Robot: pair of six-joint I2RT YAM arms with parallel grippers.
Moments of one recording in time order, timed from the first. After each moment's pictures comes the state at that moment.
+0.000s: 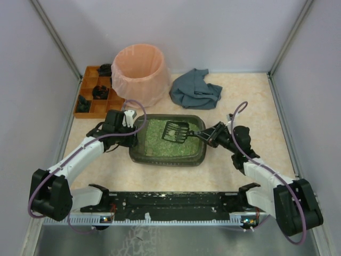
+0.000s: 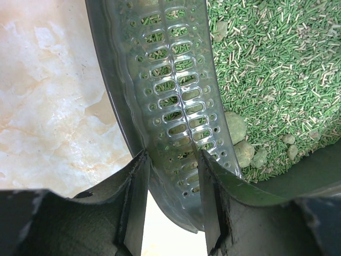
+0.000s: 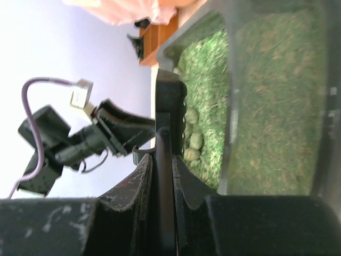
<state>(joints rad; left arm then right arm) -0.37 1.21 0.77 -0.46 0.13 -0.12 0.30 1.04 0.30 0.51 -0.47 1.21</state>
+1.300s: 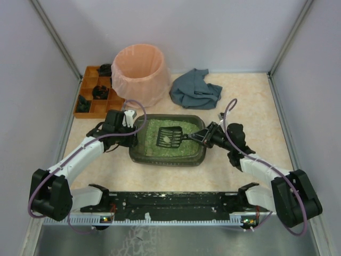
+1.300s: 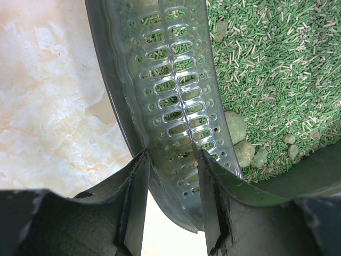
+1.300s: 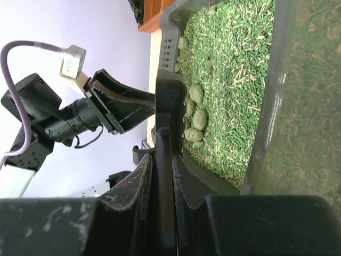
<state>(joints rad) -0.37 1.22 0.77 -0.46 0.13 -0.12 0.36 1.13 0.35 0.54 -0.54 1.16</state>
